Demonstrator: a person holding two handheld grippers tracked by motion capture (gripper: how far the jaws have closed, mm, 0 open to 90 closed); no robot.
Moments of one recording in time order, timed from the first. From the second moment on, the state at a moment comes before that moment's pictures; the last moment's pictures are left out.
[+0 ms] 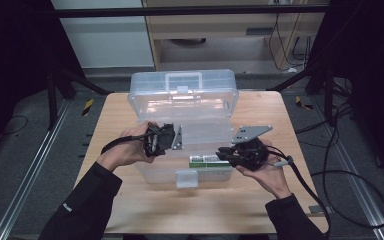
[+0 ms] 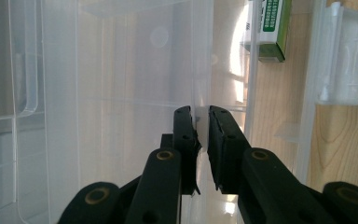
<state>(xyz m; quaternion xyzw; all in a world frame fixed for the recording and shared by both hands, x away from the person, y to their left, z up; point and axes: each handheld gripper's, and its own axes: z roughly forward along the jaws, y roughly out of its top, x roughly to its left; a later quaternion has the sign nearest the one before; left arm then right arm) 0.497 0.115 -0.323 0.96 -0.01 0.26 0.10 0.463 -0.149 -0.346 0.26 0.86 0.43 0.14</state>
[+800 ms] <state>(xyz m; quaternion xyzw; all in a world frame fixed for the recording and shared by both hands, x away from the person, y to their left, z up) 0.495 0.114 -0.324 0.96 -0.01 0.26 0.10 0.502 -0.173 -0.333 0.38 0.75 0.51 0.19</state>
